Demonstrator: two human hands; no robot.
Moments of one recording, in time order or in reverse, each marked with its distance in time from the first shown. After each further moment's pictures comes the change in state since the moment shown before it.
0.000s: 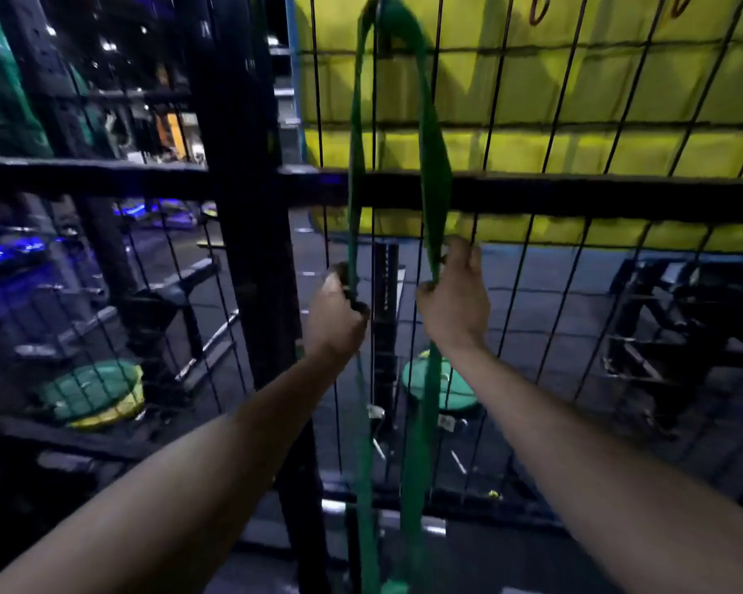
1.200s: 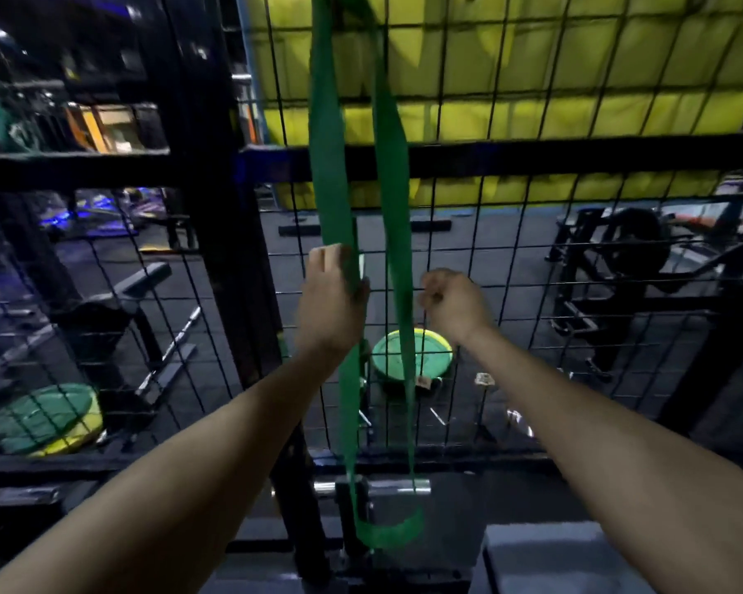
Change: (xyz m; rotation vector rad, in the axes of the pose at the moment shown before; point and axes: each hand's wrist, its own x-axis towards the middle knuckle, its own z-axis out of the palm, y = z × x) left_hand -0.034 0.012 -0.008 0.109 -0.046 0.291; right_hand -0.045 0.029 -0.037 0.082 -0.315 0.212
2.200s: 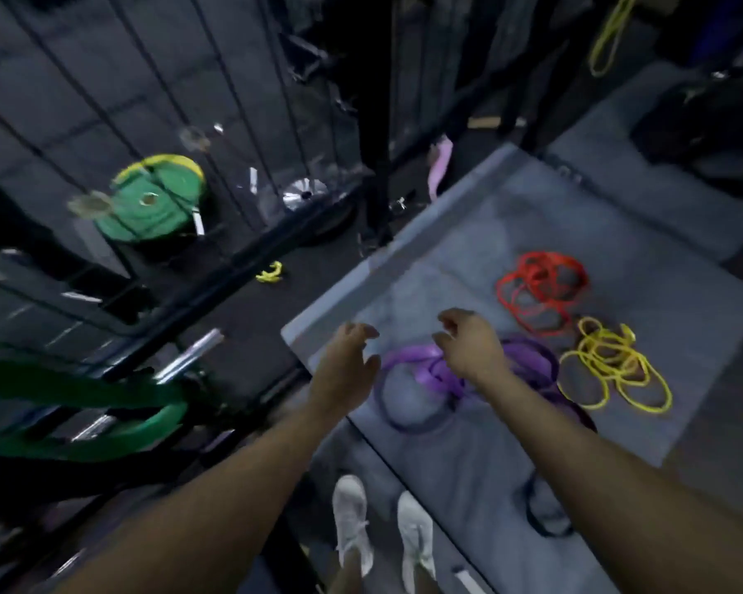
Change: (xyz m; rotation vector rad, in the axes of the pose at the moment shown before) left_hand -0.350 0.096 0.335 -0.179 -1.311 0.035; right_hand -0.316 0.408 -0.059 -0.072 0.079 1.050
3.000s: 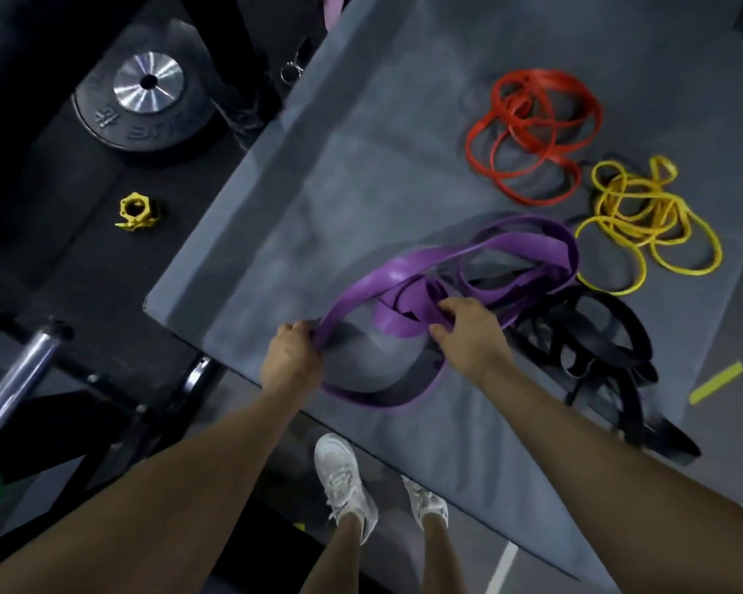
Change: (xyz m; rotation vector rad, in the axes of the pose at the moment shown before) left_hand 0.112 -0.158 0.177 0.336 -0.290 -0.286; right_hand 0.068 0.169 0.135 -0.052 0.002 0.340
